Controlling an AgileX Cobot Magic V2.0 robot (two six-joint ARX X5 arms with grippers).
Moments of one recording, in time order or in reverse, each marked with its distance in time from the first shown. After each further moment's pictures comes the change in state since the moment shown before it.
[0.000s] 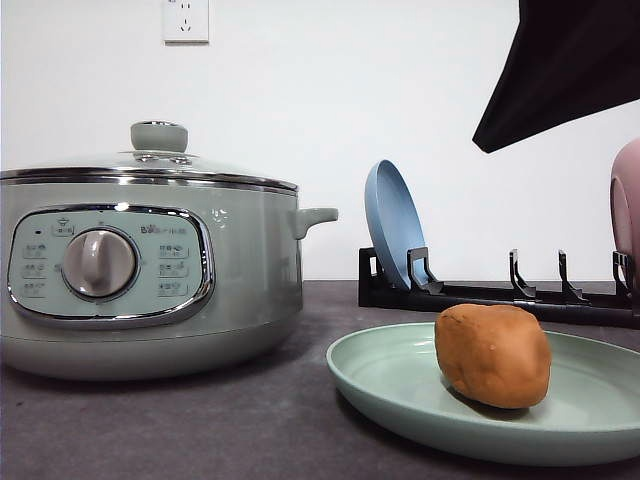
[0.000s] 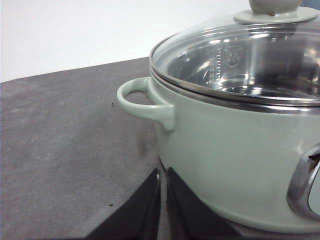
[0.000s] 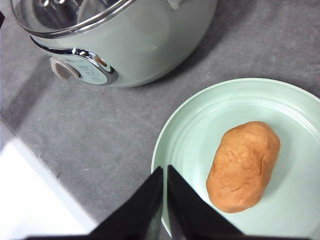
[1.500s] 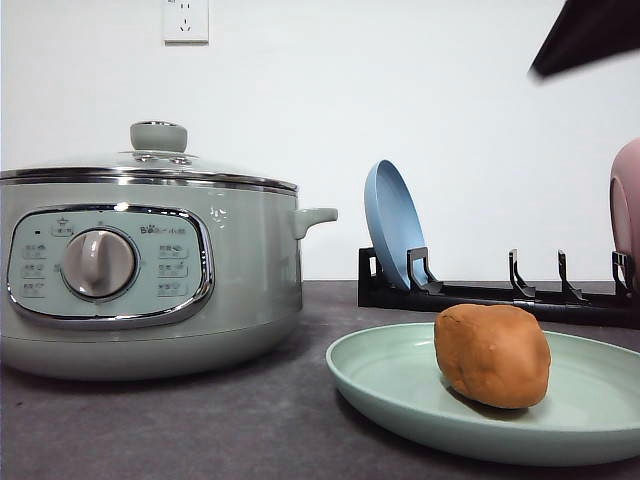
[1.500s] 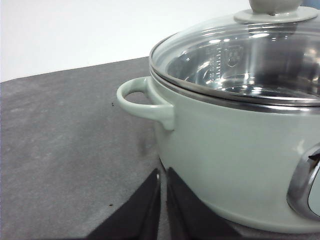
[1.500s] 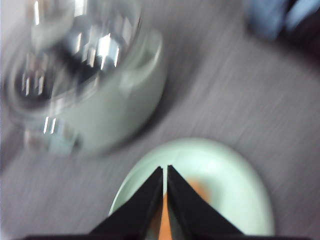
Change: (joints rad) left_arx 0.000 0.000 0.000 0.000 0.000 0.000; right_arx -0.229 -0.171 -0.002 0.094 0.027 -0.098
